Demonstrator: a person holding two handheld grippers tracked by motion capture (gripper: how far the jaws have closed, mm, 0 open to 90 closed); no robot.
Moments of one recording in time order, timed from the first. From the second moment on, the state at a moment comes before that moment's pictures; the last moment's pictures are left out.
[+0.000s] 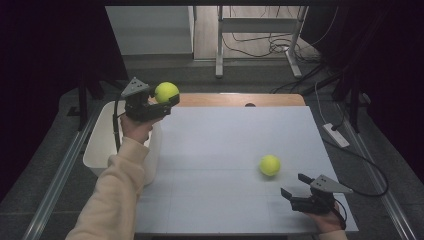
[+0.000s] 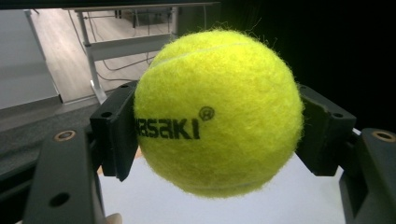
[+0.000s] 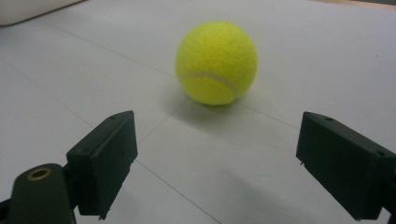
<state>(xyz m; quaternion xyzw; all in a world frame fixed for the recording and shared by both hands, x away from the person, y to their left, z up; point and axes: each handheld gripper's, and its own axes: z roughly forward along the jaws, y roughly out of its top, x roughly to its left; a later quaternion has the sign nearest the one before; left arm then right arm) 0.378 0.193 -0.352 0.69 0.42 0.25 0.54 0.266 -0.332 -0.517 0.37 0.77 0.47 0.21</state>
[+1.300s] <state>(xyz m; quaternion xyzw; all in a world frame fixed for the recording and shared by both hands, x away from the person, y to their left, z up) 0.393 0.241 -0.351 0.67 0.48 0.28 0.49 0.266 -0.332 -0.517 0.37 0.77 0.47 0.21</state>
